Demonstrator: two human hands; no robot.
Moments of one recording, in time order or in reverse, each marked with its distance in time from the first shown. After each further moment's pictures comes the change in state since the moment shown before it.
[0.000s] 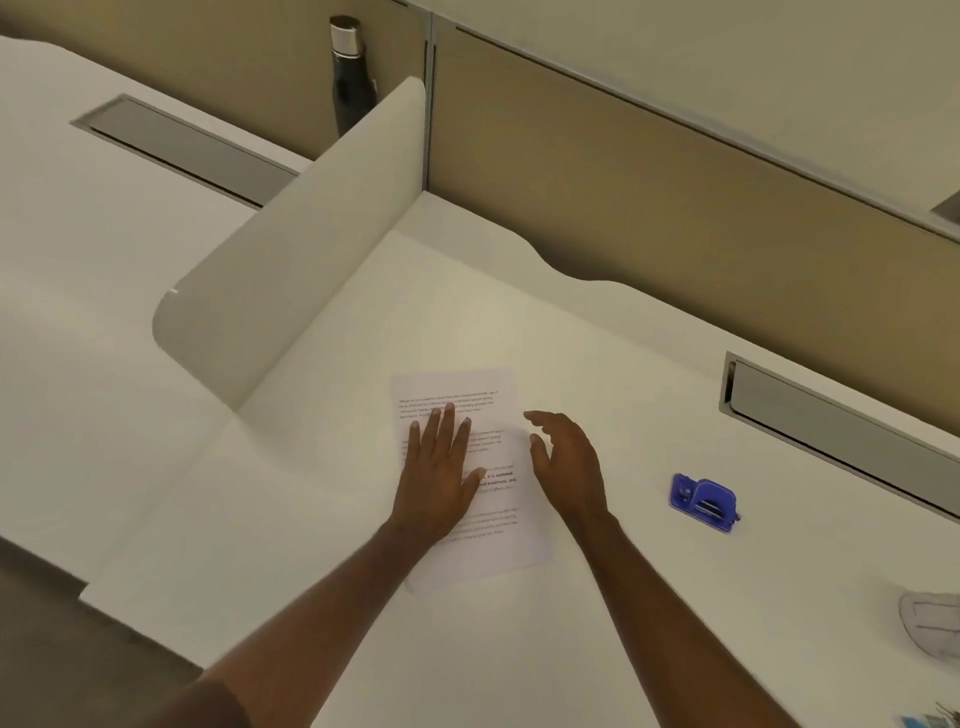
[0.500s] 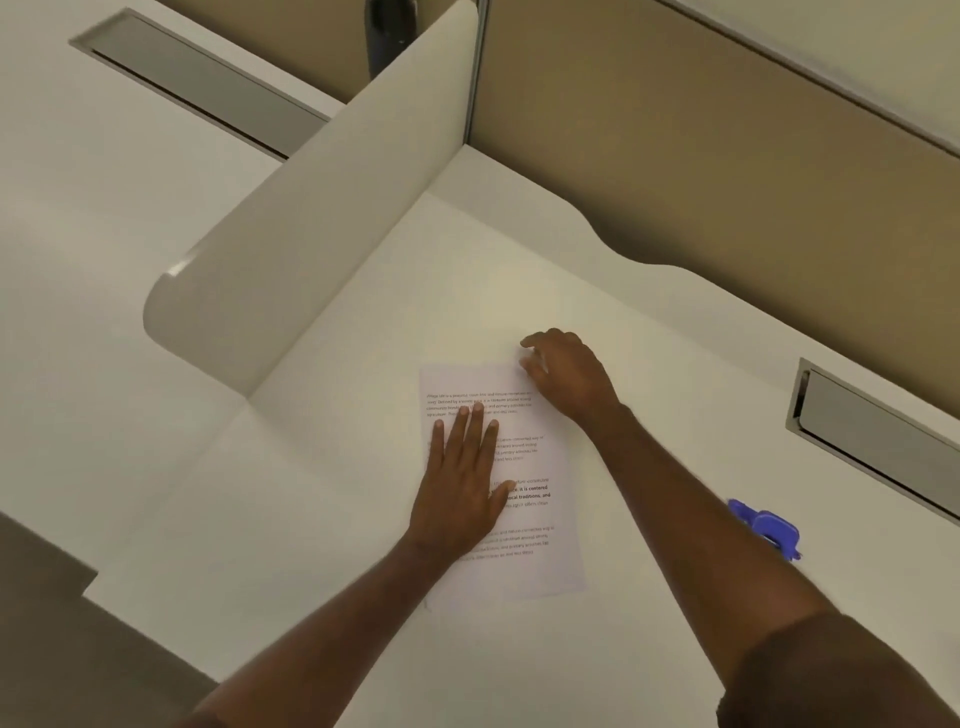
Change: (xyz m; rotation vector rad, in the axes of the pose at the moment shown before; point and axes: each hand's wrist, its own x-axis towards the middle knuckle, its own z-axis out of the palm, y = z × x) left_hand 0.005 -0.015 0.025 0.071 0.040 0.020; right_hand 0.148 -0.030 0.029 -0.291 -0.333 -0.140
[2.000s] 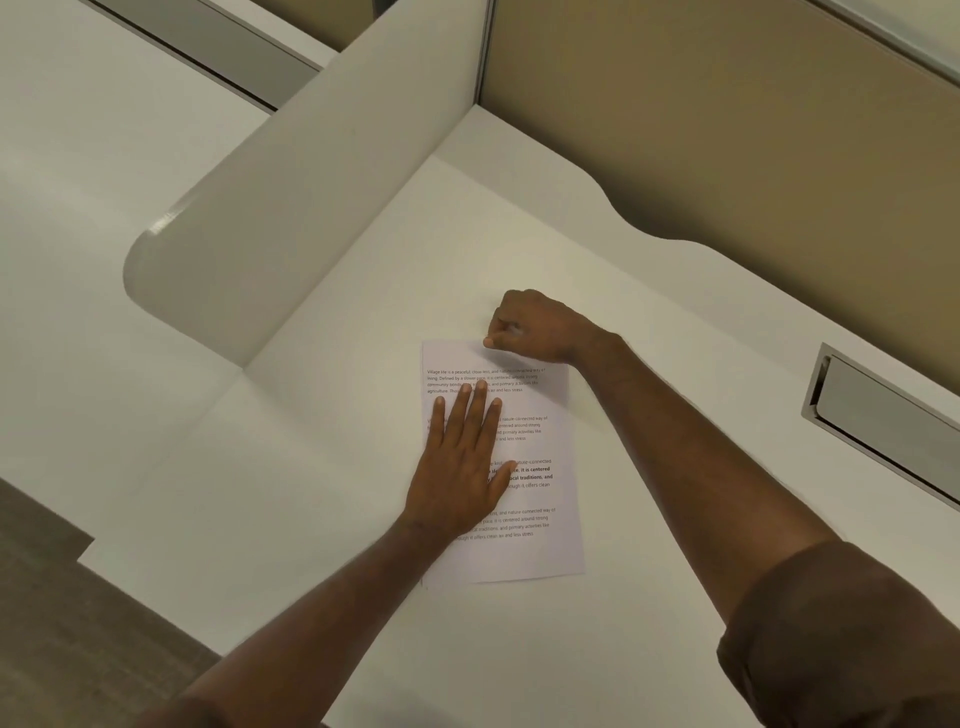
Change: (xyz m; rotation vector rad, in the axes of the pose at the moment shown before) left_hand -0.003 -0.001 0.005 -0.015 0.014 -0.005; right_hand 0.055 -0.017 -0.003 -0.011 -0.363 -0.278
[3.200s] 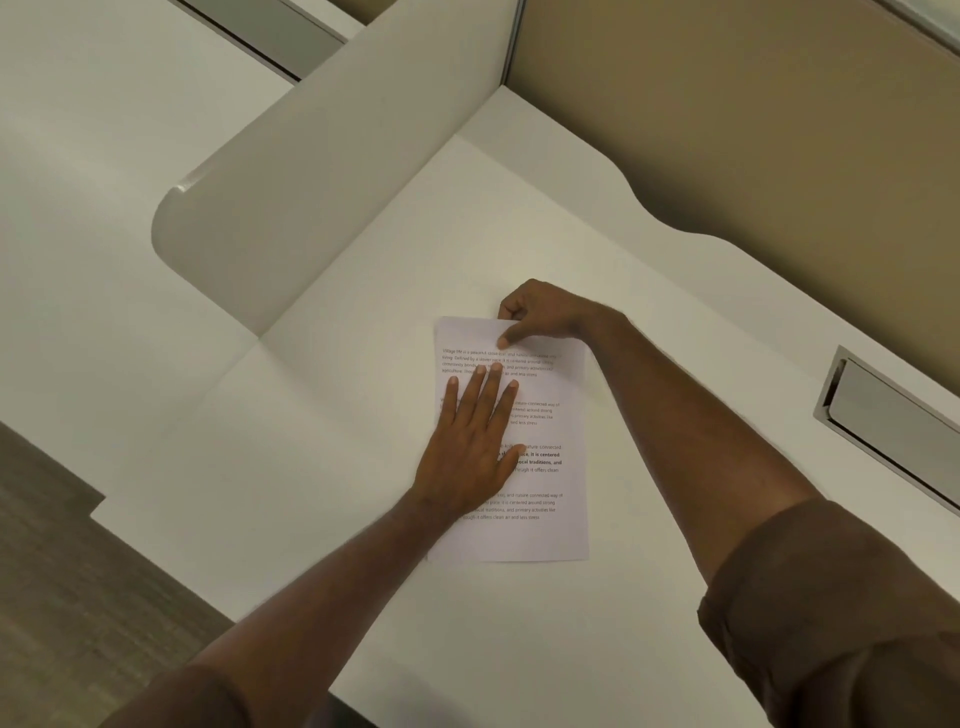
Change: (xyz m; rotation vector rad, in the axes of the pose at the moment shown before) left_hand 0.000 0.002 -0.007 -0.021 -0.005 0.013; right_hand 0.011 -0.012 -0.005 0.306 -0.223 0.074
